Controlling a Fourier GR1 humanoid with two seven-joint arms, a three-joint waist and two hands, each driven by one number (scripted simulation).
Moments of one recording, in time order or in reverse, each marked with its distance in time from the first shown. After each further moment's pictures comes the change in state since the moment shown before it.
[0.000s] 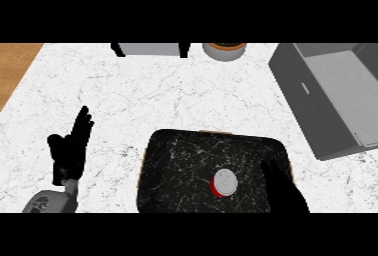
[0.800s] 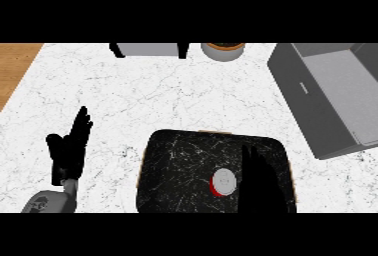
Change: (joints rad) left arm 0.002 -0.006 0.017 0.004 -0.006 -0.010 0.007; right arm -0.151 0.048 -0.059 0.341 -0.003 -0.062 0.044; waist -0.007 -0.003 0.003
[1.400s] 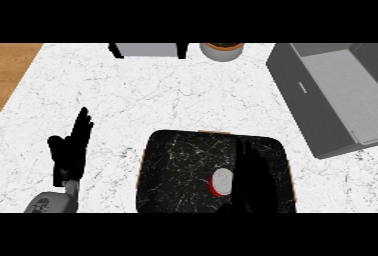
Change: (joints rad) left arm 0.007 -0.016 0.006 -0.004 -0.019 0.003 -0.008; right arm -0.084 0.001 -0.043 0.134 -0.077 -0.007 -0.001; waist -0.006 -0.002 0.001
